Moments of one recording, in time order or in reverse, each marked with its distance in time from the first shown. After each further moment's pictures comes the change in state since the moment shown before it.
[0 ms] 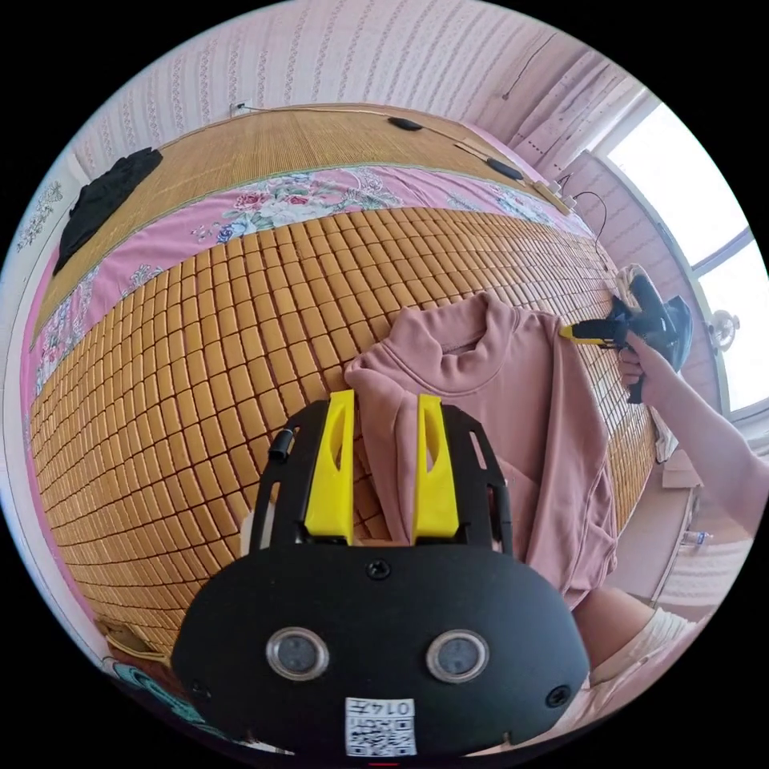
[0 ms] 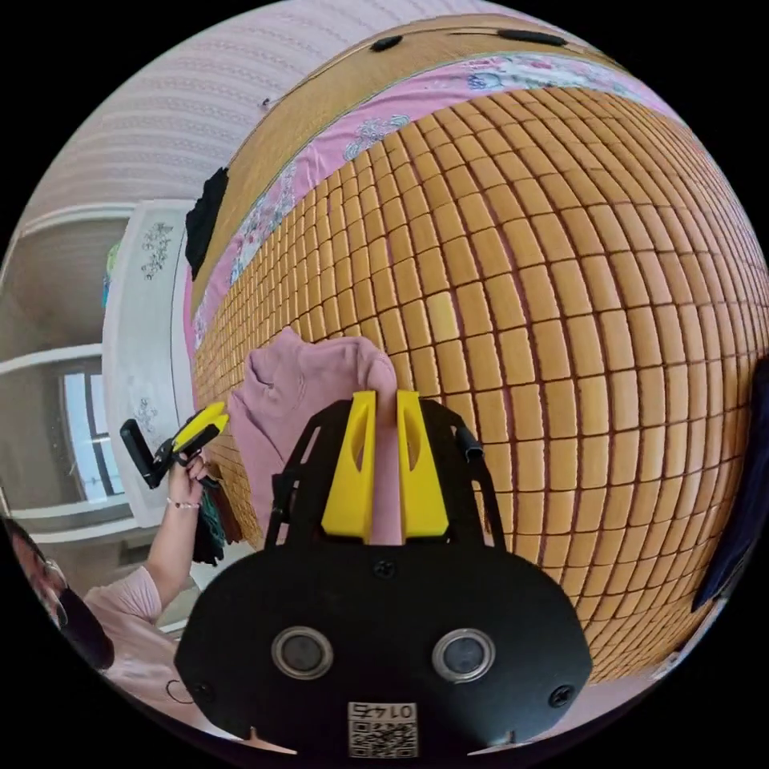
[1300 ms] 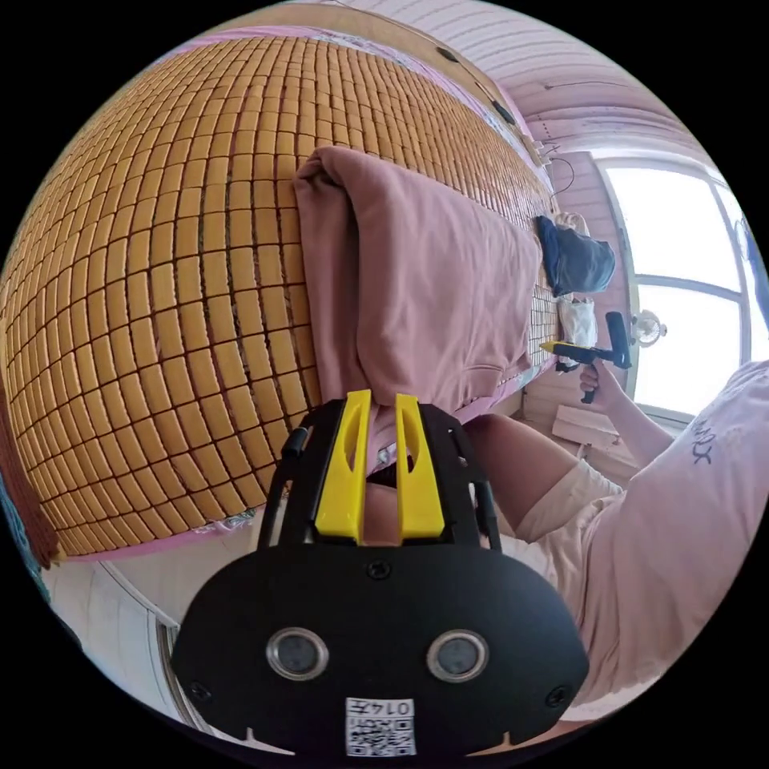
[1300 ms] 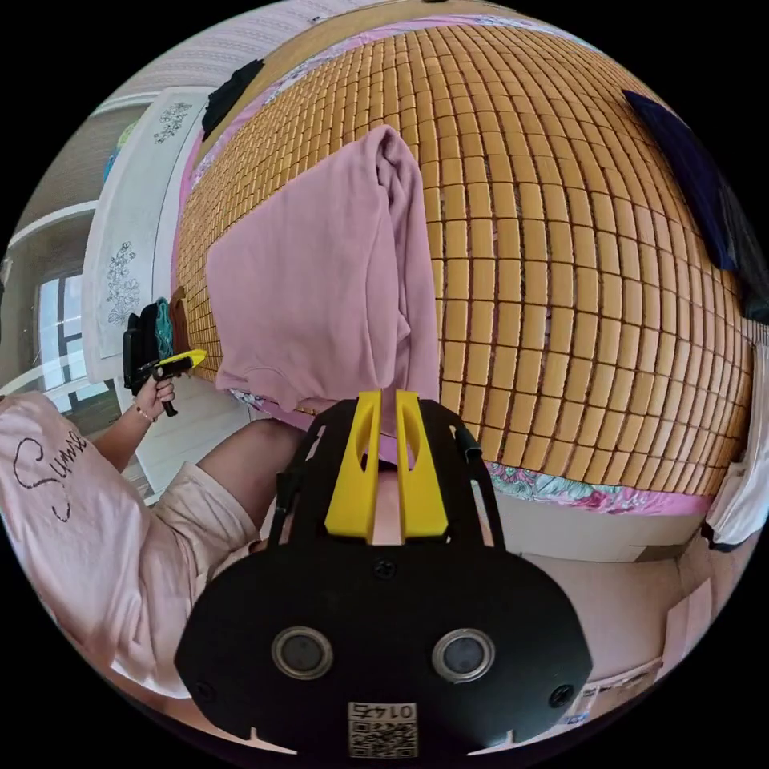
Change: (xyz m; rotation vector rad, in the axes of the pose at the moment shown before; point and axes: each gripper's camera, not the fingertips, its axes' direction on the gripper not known) left arm 0.047 0.364 -0.031 -0.258 0.386 -0.236; right arm 0.025 0.353 -0.030 -0.276 0.229 -0.163
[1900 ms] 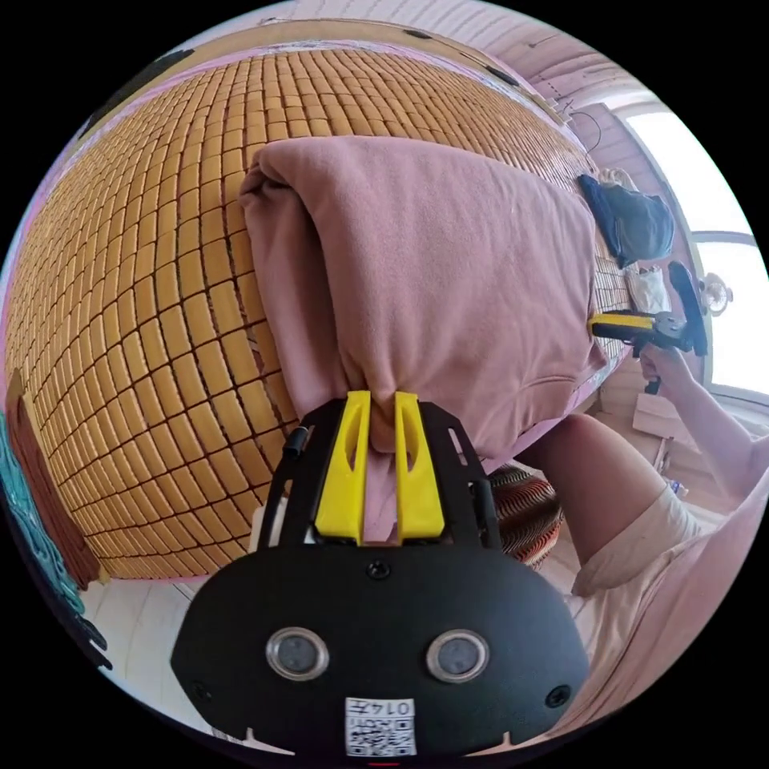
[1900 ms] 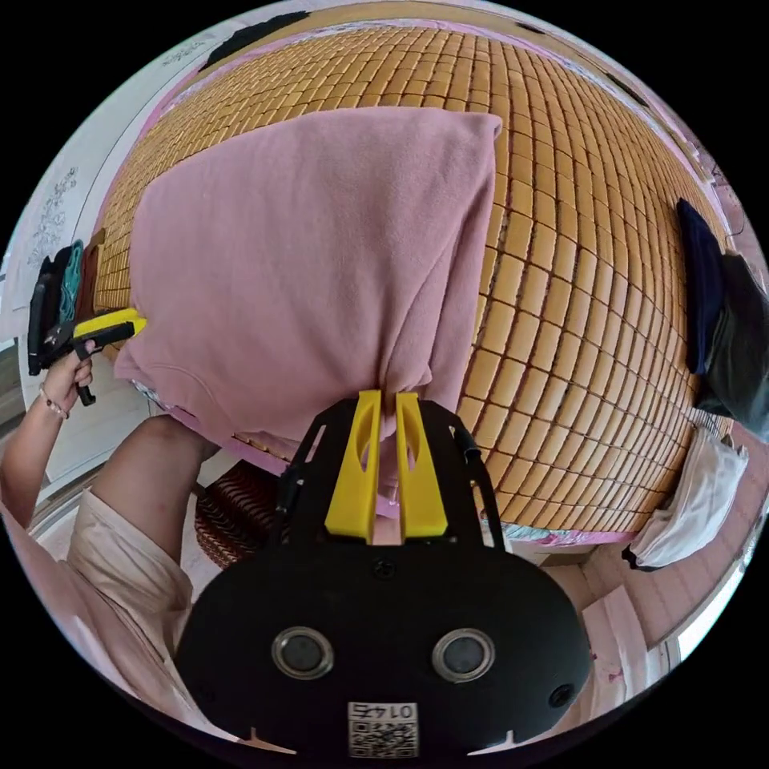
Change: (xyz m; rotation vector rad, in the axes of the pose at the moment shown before) left arm 0.081 0.022 0.093 -0.016 -0.304 0.115; right arm -0.150 -0.020 0.080 -0.062 0.474 -0.206
